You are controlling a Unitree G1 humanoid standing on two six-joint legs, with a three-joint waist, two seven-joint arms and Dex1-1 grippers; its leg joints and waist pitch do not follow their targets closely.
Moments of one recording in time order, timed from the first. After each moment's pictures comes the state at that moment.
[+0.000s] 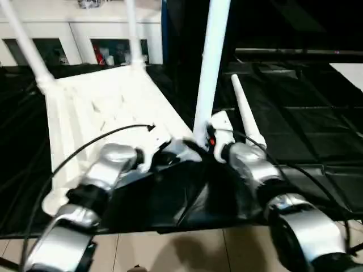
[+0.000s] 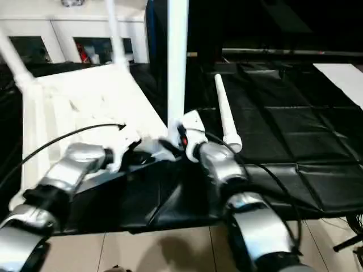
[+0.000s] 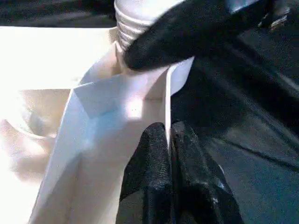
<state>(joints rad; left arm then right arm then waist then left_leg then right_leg) -0.64 0.32 -0.21 0.68 0.01 0.17 -1.03 -0.81 -0.12 0.05 1.12 0.00 -0.11 0.75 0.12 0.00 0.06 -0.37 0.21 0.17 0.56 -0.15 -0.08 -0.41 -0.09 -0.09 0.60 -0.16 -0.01</state>
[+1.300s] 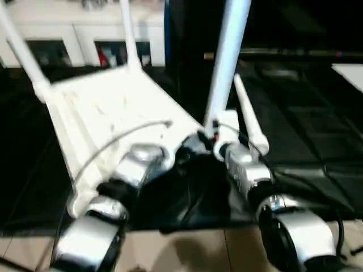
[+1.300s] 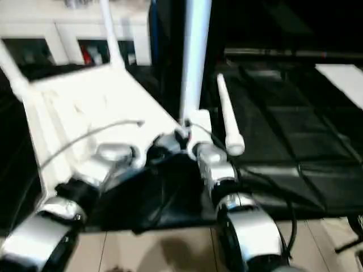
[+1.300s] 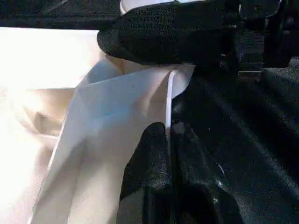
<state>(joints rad) -0.77 0.11 -0.19 0.84 0.06 0.24 -0.68 -0.84 0.01 -0.09 1.16 0.05 -0.05 0.19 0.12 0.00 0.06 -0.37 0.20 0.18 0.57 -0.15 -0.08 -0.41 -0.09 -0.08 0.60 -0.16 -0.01</state>
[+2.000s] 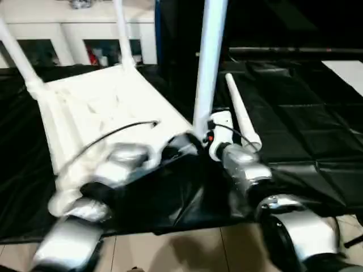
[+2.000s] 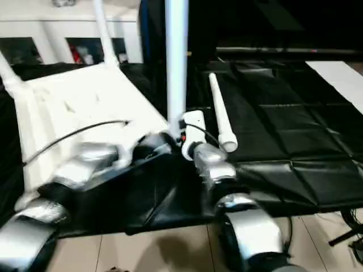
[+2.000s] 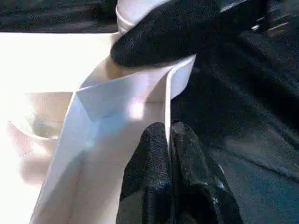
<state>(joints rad) -0.65 0.30 -0.19 0.70 0.02 0.14 -0.99 -0.82 -0.07 -0.01 1.12 0.04 -0.05 0.66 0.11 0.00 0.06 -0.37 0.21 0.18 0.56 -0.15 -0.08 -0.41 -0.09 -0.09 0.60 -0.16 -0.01</state>
